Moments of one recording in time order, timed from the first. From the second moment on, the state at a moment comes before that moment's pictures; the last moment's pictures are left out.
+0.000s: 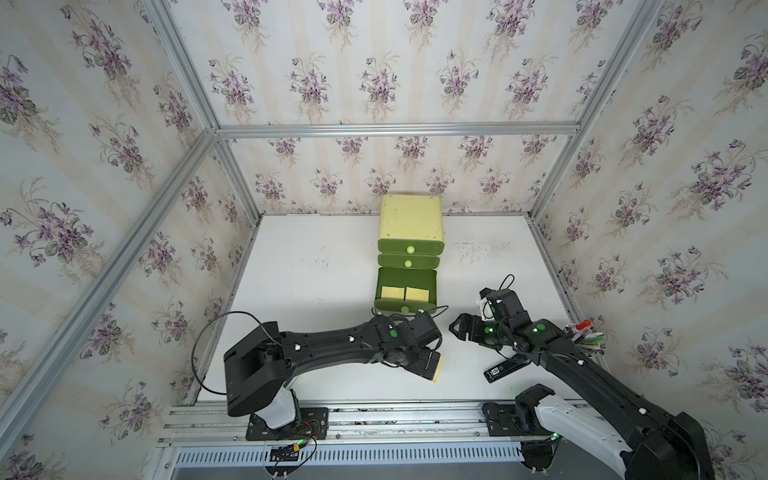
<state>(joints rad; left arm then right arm) -1.18 1.64 1.13 -0.69 0.01 -0.73 0.43 0.98 0.57 -0.61 -0.25 0.63</state>
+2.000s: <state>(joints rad) -1.17 1.86 1.38 -0.91 -0.05 -0.63 0.33 0.99 0.53 -0.51 -0.38 0.54</state>
